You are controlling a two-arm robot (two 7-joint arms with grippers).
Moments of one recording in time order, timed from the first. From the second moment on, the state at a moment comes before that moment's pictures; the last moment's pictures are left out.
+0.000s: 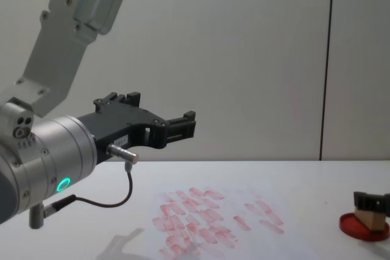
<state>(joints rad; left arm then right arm) -0.24 0.38 0.45 -1.63 -0.20 0.01 -0.01 0.15 0.28 -0.19 -1.51 0.32 0.33 0.03</state>
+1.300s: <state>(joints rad) -0.24 0.38 0.45 -1.63 -0.20 0.01 -0.01 0.19 0.24 -0.21 -1.44 0.27 0.37 0.03</state>
